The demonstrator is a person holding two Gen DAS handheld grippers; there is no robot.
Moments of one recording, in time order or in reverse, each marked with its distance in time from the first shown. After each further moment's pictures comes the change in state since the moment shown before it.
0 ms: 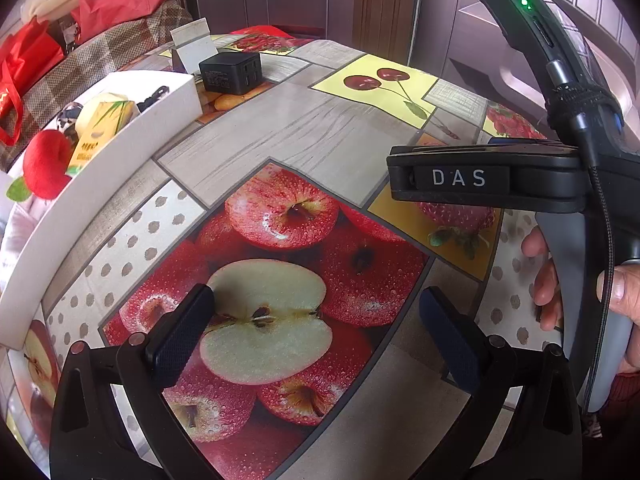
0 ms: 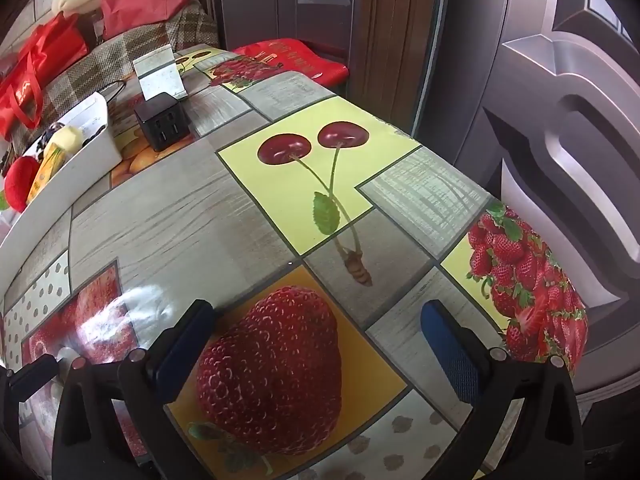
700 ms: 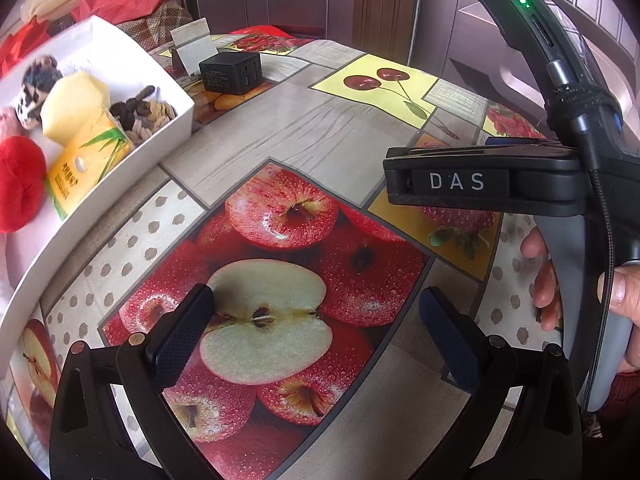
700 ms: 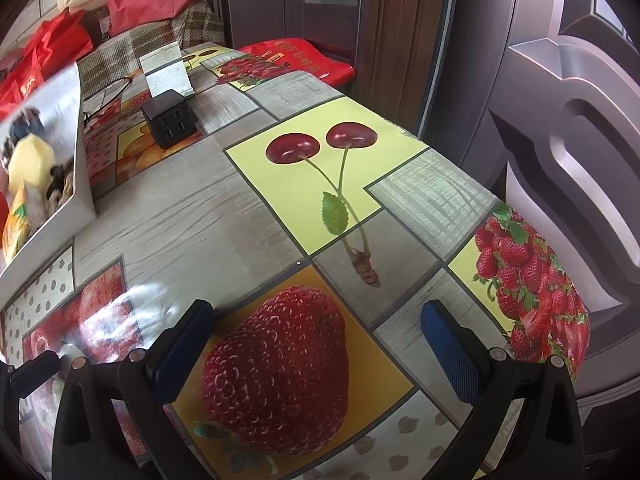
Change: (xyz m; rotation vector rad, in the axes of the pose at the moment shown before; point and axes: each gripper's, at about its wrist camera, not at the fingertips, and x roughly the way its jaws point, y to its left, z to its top) left arm 0.000 0.000 0.000 0.000 0.000 0.000; right arm -0.001 0.007 -0.001 -0.009 0.001 0.008
